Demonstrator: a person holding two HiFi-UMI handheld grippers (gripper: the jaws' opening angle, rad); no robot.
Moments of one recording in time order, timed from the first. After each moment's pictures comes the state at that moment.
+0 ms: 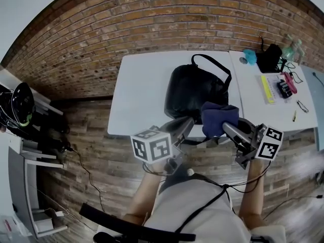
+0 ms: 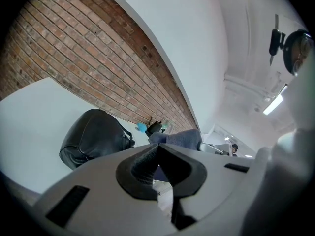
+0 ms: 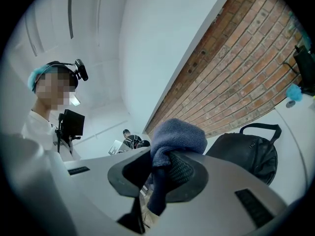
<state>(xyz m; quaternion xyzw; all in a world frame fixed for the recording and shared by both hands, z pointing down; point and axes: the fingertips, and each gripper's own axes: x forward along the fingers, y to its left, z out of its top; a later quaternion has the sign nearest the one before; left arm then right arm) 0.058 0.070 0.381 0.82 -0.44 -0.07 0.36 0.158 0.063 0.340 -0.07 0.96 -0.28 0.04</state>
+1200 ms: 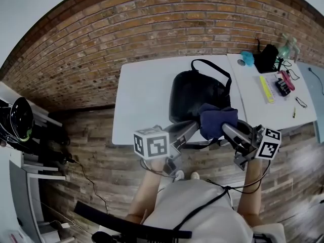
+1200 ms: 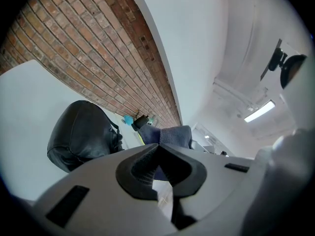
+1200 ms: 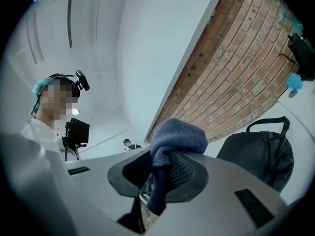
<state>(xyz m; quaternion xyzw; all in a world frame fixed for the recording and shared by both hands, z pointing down) 0.042 0.069 0.370 0.85 -0.34 -0.08 0.40 0.126 0.066 0.327 -0.07 0.94 -0.31 0.09</state>
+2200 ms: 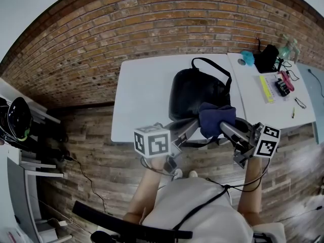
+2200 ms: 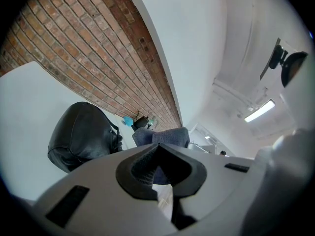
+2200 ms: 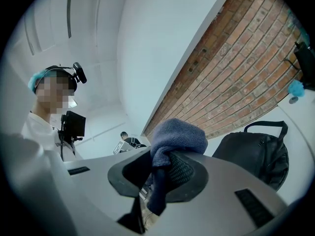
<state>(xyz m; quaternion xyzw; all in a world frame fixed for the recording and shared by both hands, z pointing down) 0.043 0.070 0.365 0.85 -0.34 -0.09 0.40 0.116 0.067 0.331 -0.08 0.95 -0.29 0.05</state>
